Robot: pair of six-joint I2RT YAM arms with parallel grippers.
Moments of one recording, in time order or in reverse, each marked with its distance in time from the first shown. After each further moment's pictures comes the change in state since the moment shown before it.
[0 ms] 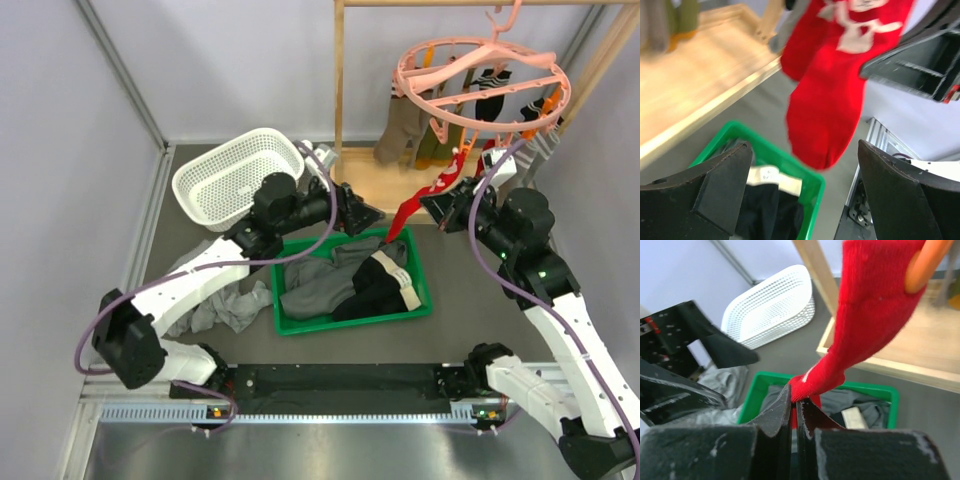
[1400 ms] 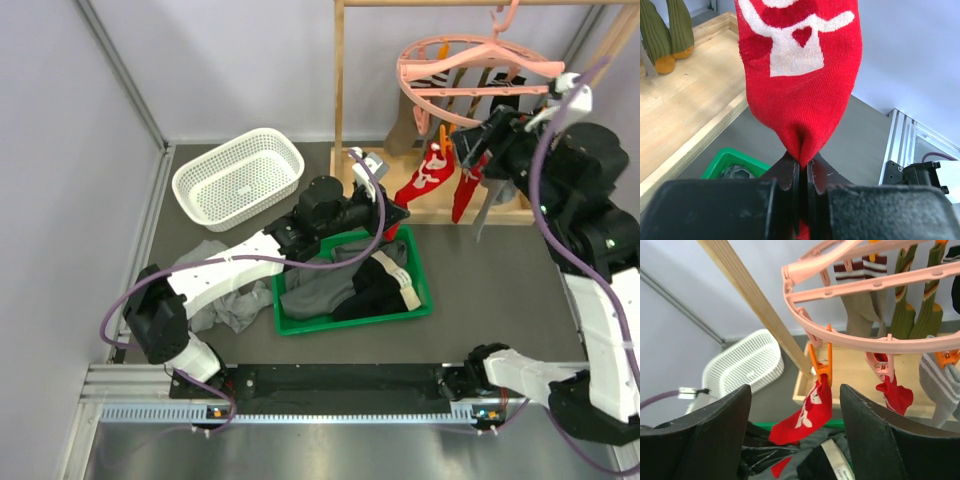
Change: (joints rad) left arm -0.192 0.222 0.182 0.032 -0.138 0.196; right arm 0.000 0.249 0.728 -0.421 0.278 -0.035
